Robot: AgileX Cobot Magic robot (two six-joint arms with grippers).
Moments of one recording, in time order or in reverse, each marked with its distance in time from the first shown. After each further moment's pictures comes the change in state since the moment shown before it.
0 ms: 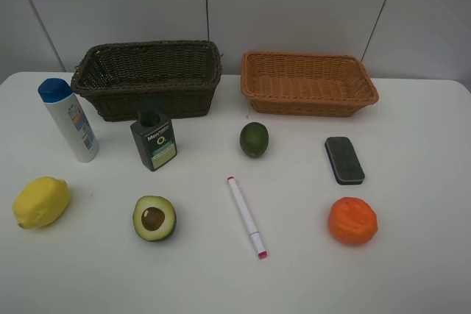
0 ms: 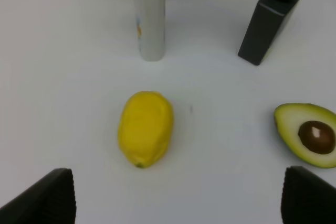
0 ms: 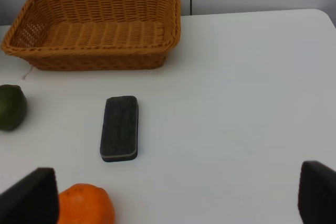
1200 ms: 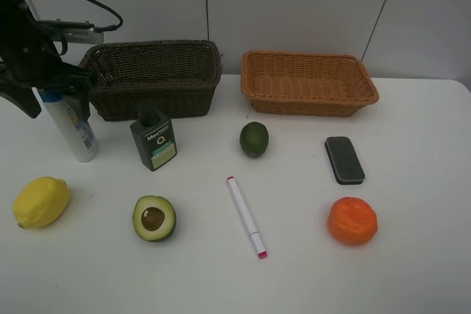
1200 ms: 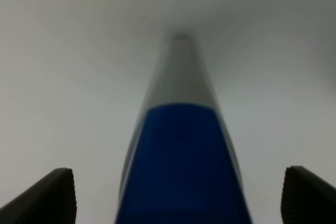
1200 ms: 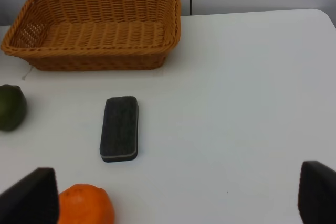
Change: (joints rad) left arm 0.000 1.482 -0.736 0.065 -0.029 -0.024; right arm 0.000 0.000 0.000 0.000 -0.001 0.000
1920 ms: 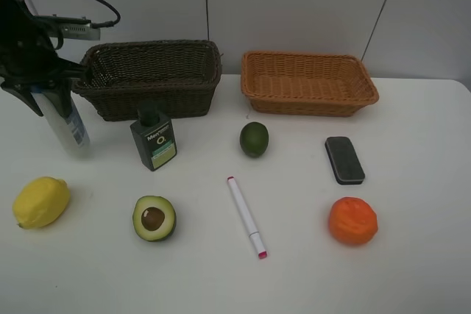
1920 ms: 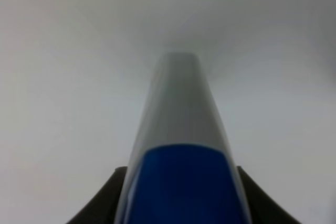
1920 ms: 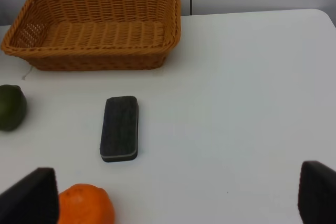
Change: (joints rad) left arm 0.000 -0.049 -0.062 0.005 0.100 -0.011; right arm 0.000 0.000 0.000 0.000 0.000 0.000
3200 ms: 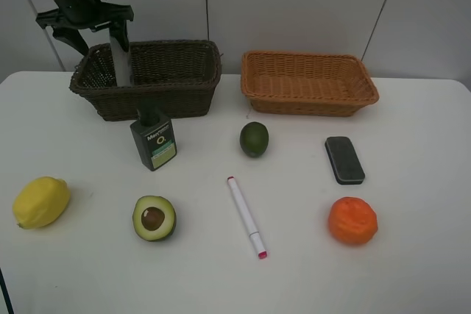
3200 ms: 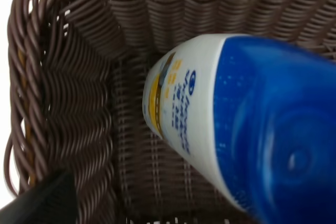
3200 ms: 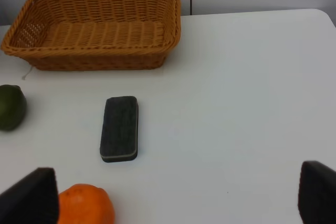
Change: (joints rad) left arm 0.000 0.421 -0.670 -0.084 -0.030 -0.091; right arm 0.000 0.000 0.000 0.000 0.000 0.000
